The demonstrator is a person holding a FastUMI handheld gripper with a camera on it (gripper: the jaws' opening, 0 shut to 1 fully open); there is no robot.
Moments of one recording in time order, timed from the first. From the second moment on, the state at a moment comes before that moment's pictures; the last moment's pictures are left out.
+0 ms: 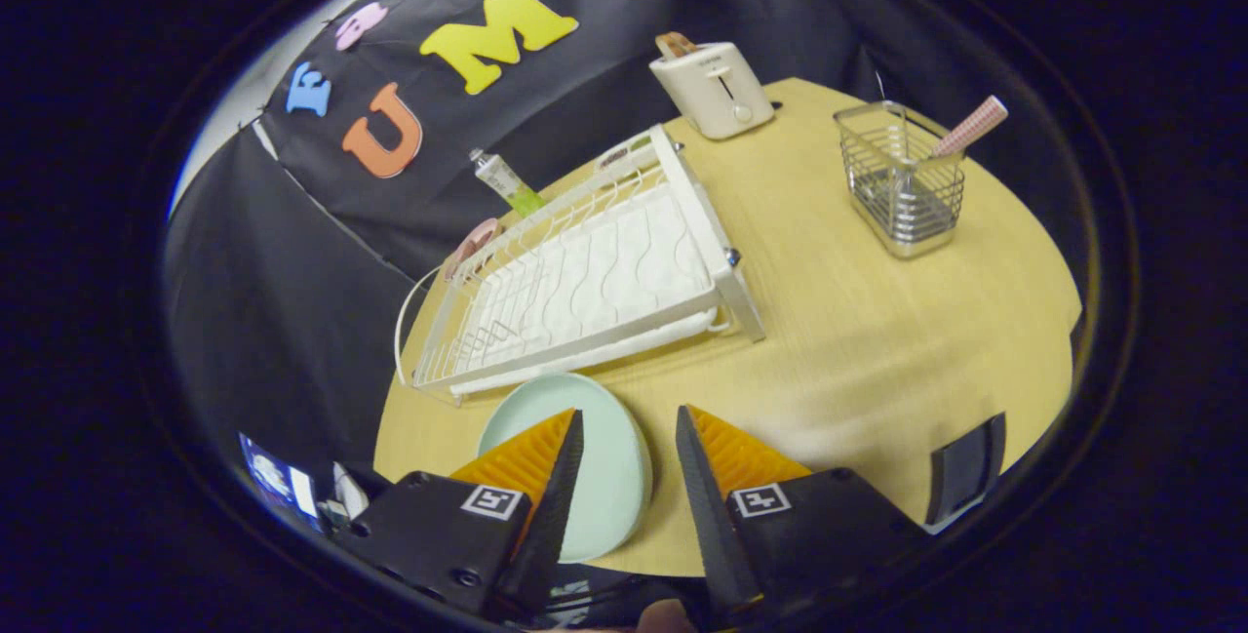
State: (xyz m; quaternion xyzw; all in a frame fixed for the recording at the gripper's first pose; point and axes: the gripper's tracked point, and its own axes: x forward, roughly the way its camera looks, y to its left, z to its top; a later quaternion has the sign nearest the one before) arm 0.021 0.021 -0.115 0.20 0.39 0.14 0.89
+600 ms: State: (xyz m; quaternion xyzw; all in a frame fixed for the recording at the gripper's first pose) arm 0.005 -0.150 -0.075 0.05 0.11 0.00 0.99
